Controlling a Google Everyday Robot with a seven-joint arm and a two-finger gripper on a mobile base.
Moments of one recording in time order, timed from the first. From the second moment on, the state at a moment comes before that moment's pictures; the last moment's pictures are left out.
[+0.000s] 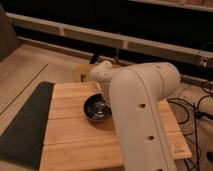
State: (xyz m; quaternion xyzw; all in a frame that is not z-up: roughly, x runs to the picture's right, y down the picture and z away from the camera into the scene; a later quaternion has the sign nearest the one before) arm 0.067 0.100 0.895 -0.19 0.39 0.60 0.67
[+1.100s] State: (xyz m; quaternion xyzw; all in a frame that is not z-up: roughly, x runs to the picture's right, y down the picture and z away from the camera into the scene) arm -0.036 0.110 0.916 -0.25 0.33 0.57 0.71
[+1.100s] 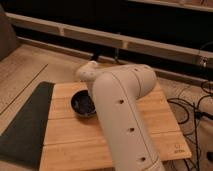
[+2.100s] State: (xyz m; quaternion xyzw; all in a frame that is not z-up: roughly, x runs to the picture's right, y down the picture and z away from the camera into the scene) arm 0.070 0.092 0.890 -0.15 0.43 0.58 0.68
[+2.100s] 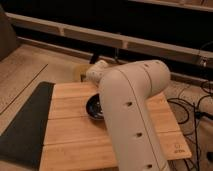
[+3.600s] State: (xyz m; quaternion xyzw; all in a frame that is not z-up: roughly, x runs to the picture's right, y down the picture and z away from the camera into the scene) arm 0.055 0.090 0.888 -0.12 0.47 0.53 0.70
